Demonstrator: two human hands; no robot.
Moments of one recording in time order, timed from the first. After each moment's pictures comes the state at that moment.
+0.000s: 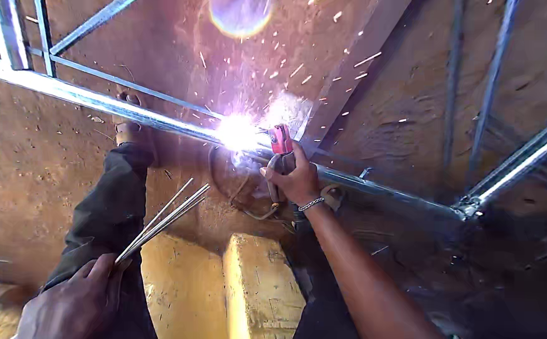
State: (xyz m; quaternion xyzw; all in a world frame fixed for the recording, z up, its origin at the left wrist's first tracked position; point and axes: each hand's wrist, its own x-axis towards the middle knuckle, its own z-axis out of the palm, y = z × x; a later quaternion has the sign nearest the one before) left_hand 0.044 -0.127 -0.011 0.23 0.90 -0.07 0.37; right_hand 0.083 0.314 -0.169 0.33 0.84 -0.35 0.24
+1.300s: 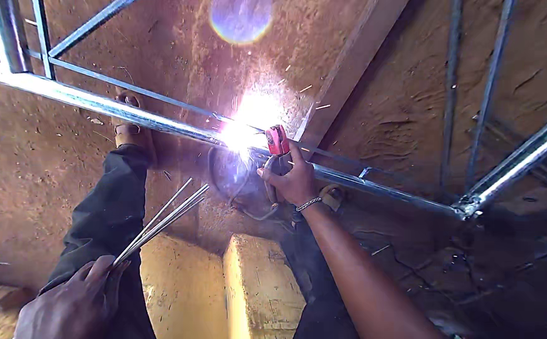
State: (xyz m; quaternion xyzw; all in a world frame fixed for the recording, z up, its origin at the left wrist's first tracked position) left_hand 0.042 -0.122 -0.011 0.23 0.90 -0.08 0.35; right_hand 0.084 0.313 -0.175 0.33 0.84 -0.34 0.26
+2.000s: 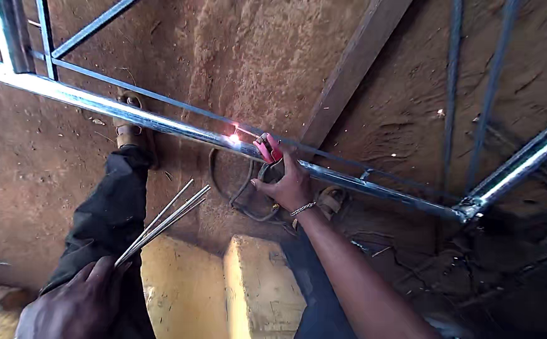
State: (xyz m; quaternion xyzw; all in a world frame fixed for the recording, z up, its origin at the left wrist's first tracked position) left_hand 0.036 -0.115 -0.006 0.21 0.89 -0.09 0.40; right_hand 0.092 0.296 -0.179 0.23 0.91 -0.28 0.18
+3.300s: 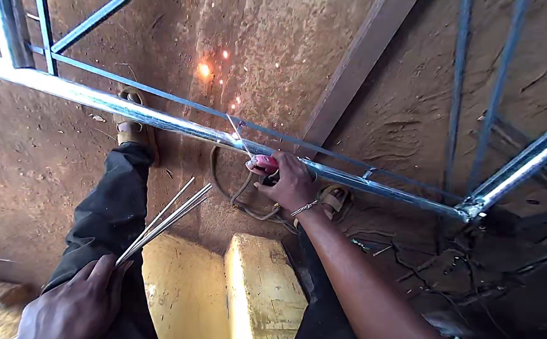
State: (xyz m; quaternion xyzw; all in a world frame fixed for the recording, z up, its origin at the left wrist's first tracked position) left_hand 0.039 -0.120 -0.011 0.23 0.90 -0.08 0.37; right_hand 0.097 0.296 -0.188 0.12 0.95 -0.23 0.20
